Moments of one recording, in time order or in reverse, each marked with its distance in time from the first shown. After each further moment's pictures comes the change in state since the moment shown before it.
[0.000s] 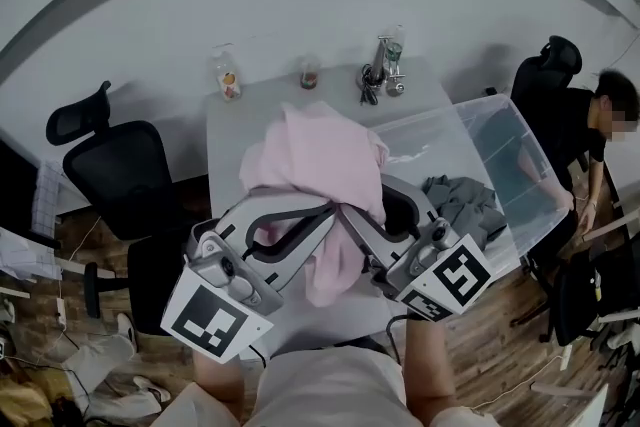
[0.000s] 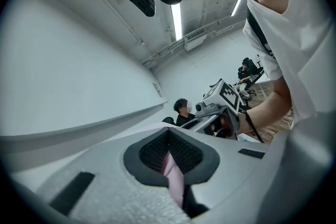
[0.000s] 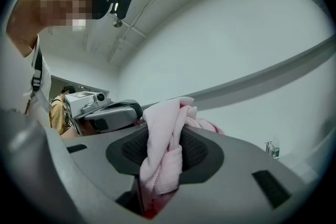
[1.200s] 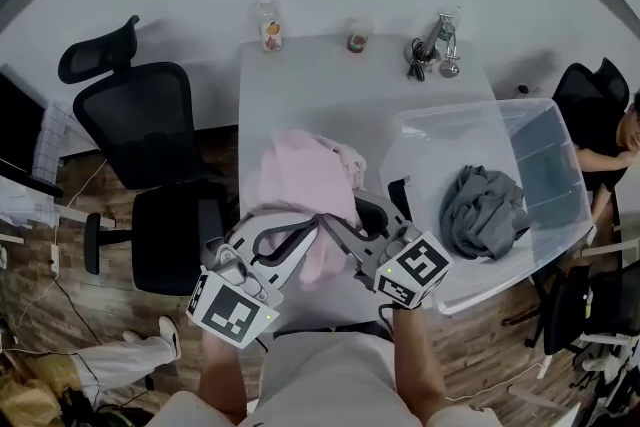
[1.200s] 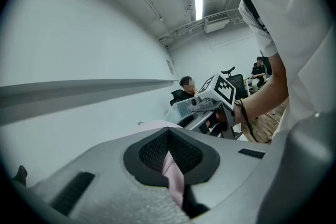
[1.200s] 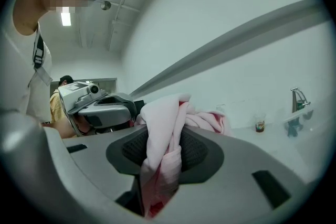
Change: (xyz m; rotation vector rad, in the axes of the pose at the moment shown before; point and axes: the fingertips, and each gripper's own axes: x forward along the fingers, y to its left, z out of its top) left arm -0.110 -0.036 -0.156 -0.217 0.247 0.106; right arm 0.077 0.072 -0.175 0.159 0.264 0.140
